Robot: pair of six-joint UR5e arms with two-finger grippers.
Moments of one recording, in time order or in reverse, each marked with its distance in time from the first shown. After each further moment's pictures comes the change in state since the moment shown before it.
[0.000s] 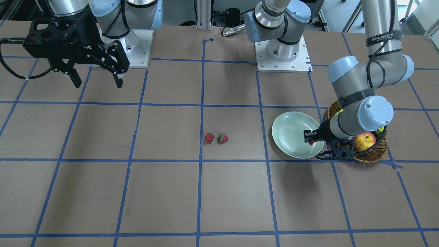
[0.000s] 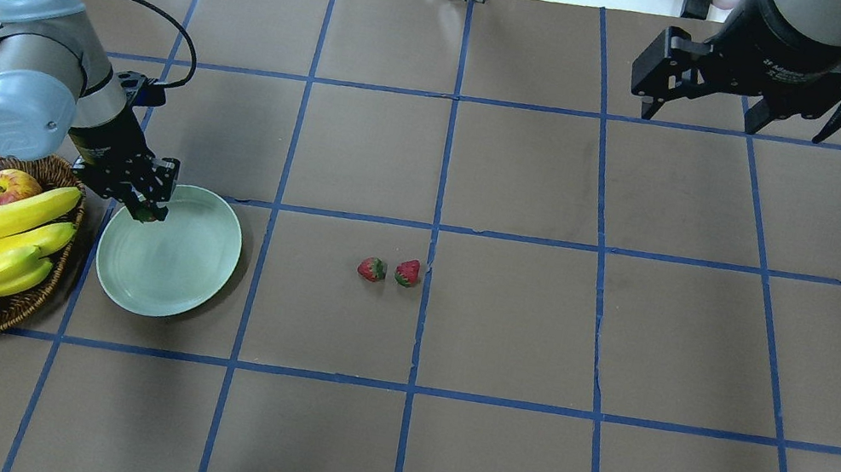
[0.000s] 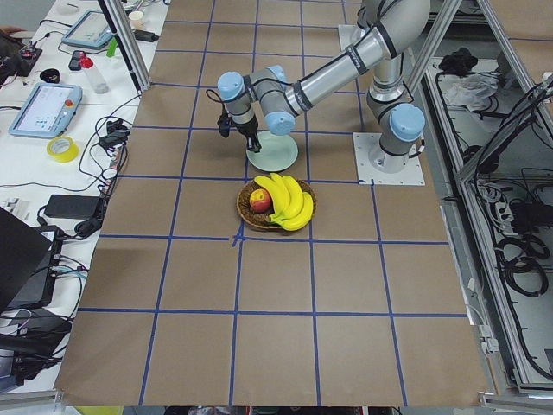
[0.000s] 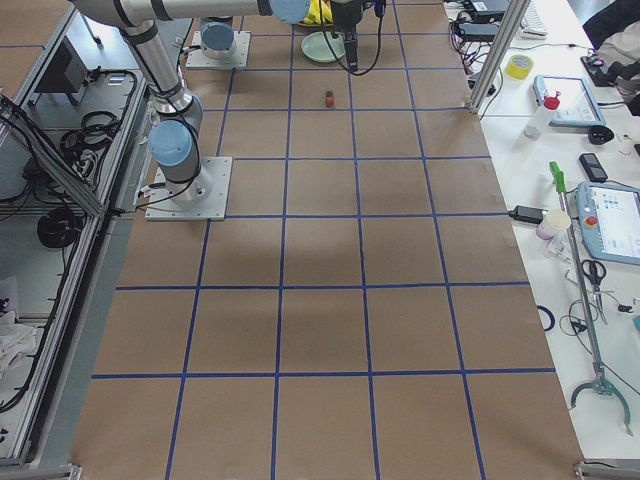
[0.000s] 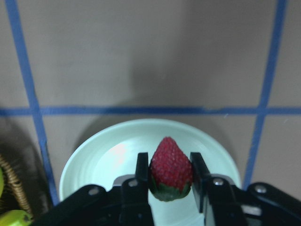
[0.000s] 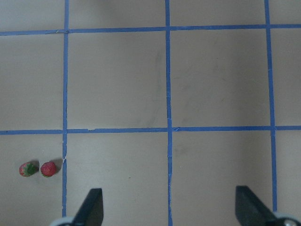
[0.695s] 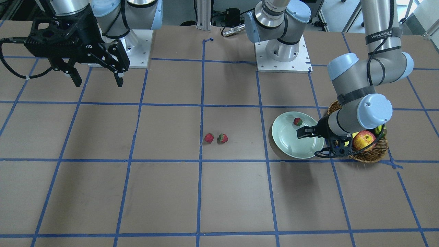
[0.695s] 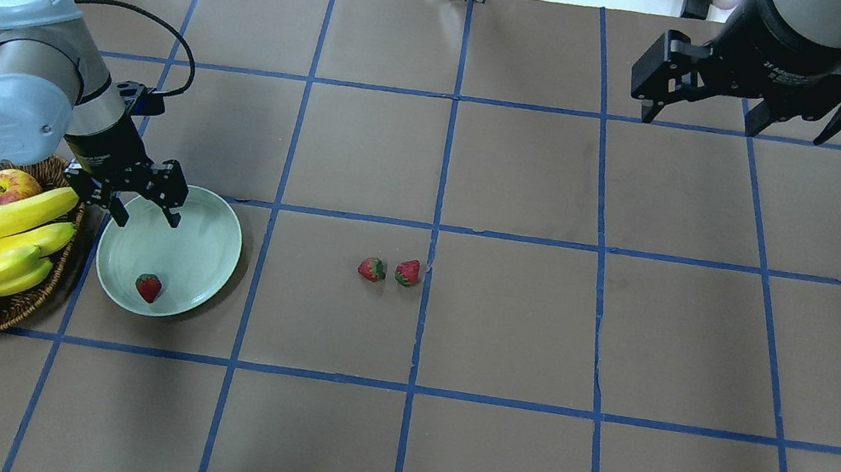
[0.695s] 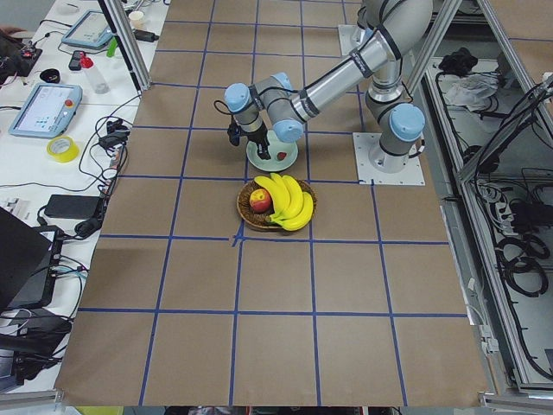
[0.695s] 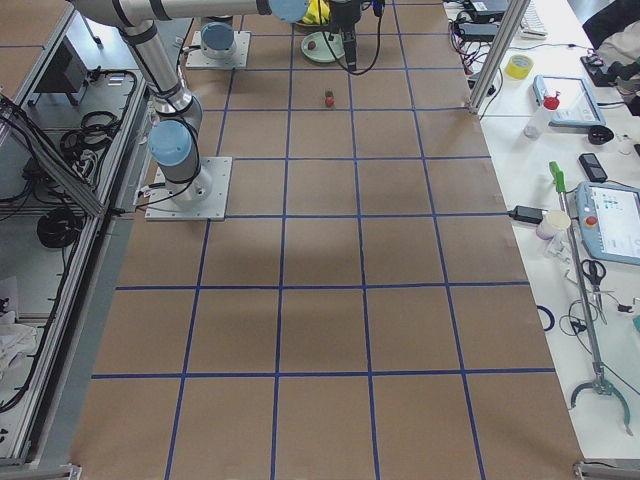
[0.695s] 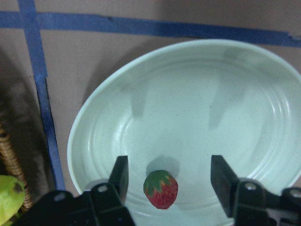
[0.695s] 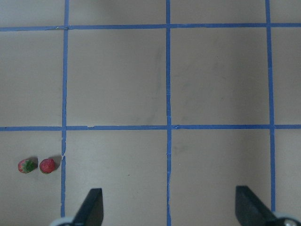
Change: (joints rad) left arm -0.013 0.021 0.012 -0.039 -0.023 -0.023; right arm 0.002 -0.003 0.003 0.006 -0.003 -0.005
